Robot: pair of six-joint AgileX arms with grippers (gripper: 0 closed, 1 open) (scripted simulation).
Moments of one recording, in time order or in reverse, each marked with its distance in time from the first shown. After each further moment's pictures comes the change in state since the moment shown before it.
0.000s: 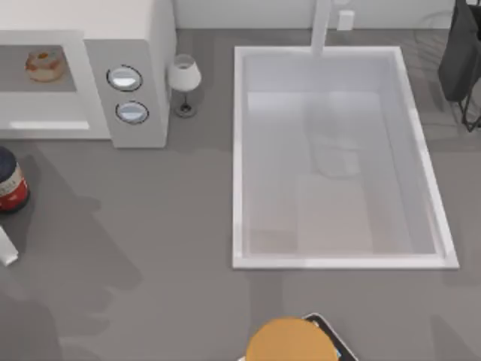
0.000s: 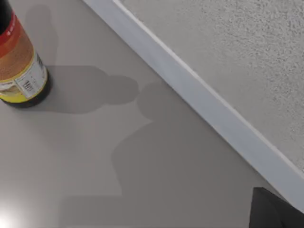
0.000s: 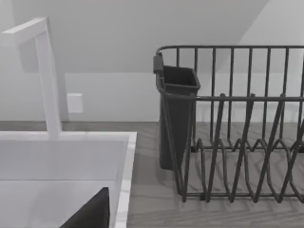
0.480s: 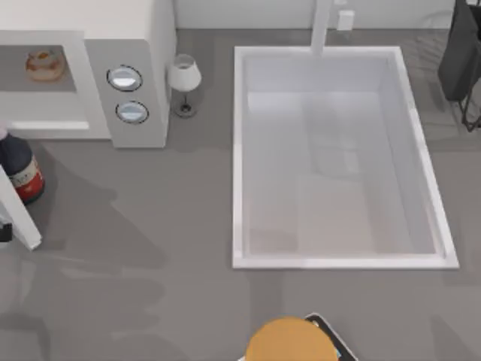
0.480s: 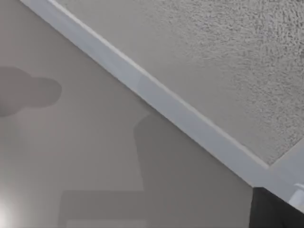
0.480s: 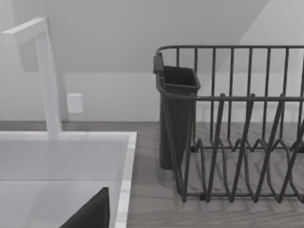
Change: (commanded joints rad) left arm -0.261 -0.078 -0.047 0.002 -0.191 -0.185; right arm 0.000 0.000 0.000 0.000 0.000 0.000
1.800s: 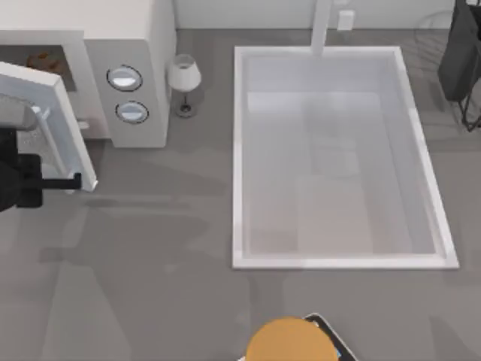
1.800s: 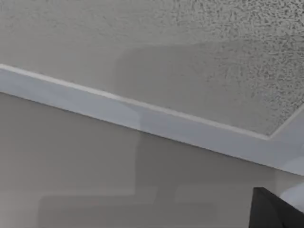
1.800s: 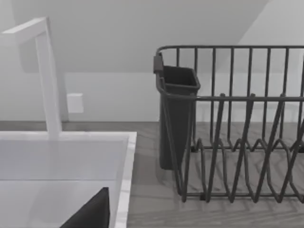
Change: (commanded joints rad) left arm -0.259 0.374 0.203 0.184 -0.182 -0.183; right arm 0.000 0.000 0.000 0.000 0.000 0.000
